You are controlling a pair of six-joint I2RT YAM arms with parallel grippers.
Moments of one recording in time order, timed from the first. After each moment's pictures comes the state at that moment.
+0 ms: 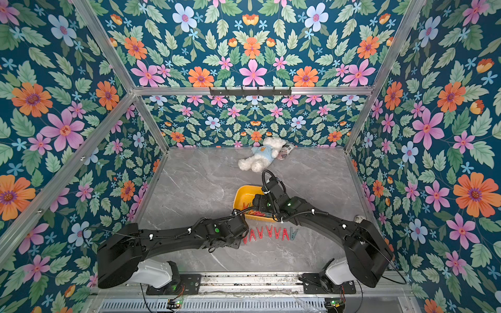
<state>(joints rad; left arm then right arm) -1.11 1.41 0.78 -0.61 -0.26 -0.76 0.78 1.46 0.94 -0.30 0.02 0.79</state>
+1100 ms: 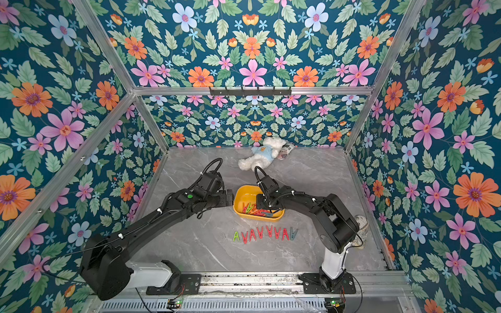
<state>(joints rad) -0.64 1.35 1.03 -0.61 -0.12 -0.60 0.70 1.83 1.14 -0.40 -0.05 0.60</state>
